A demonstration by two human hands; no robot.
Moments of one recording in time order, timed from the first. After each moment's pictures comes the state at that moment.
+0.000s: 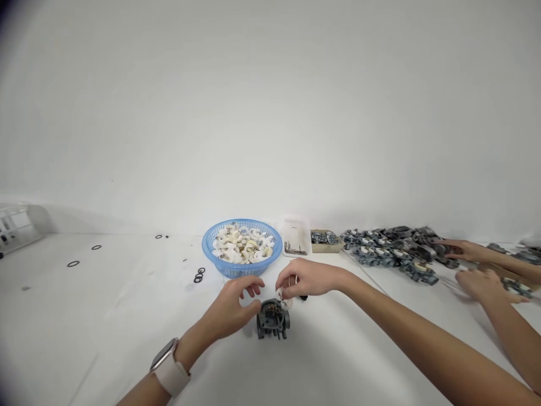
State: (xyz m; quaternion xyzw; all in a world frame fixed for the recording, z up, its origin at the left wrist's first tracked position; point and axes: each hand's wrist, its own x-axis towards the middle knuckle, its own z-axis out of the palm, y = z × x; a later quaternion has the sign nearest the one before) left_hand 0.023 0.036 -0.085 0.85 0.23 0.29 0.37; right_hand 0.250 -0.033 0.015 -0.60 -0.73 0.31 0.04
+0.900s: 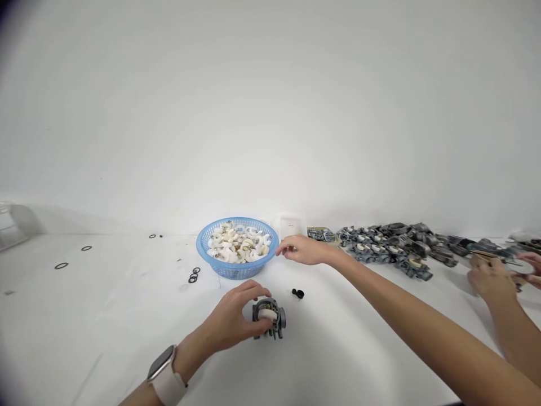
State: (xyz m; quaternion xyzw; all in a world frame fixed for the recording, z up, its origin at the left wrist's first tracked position) left_hand 0.032 0.030 -0.103 0.87 0.16 0.29 0.38; right_hand 0.292 0.006 0.019 -0.62 -0.77 0.15 0.07
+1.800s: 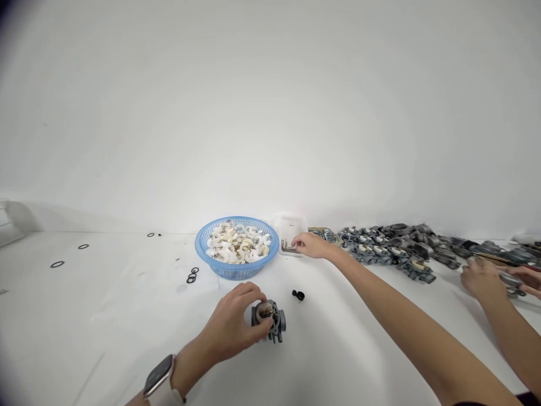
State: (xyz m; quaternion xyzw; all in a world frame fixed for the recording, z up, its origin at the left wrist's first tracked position) left_hand 0.035 0.016 -0.095 0.87 0.21 0.31 0.32; right_hand 0.371 0.041 -0.029 -0.70 -0.71 0.06 0.05
